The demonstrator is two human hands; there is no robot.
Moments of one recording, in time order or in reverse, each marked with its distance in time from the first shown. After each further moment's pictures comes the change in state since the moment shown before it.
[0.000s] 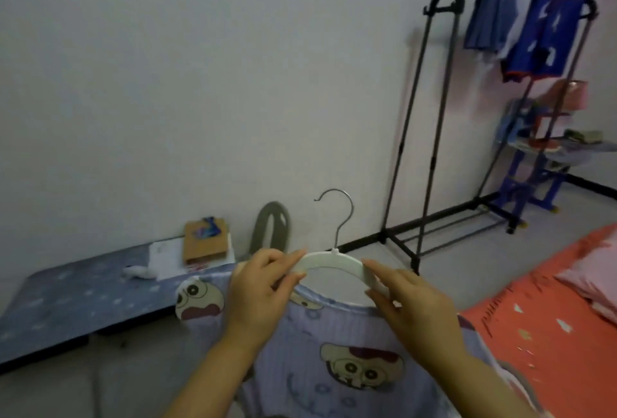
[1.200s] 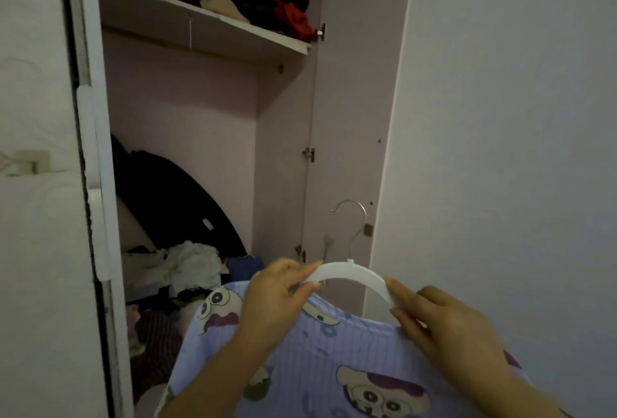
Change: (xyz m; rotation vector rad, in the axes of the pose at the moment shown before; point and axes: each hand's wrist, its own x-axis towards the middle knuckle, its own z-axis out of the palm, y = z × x) left_hand -0.277 -0.141 -0.766 0.900 0.776 -0.486; right_hand 0.073 -0.813 0.230 0.703 -0.062 -1.160
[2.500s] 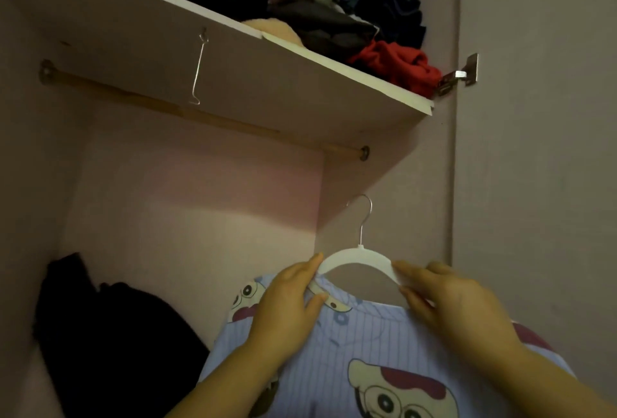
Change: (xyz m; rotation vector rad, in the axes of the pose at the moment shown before) left_hand 0.549 -0.492 0.049 0.287 0.107 0.017; right_hand 0.635 0.136 0.440 0.008 0.060 -0.067
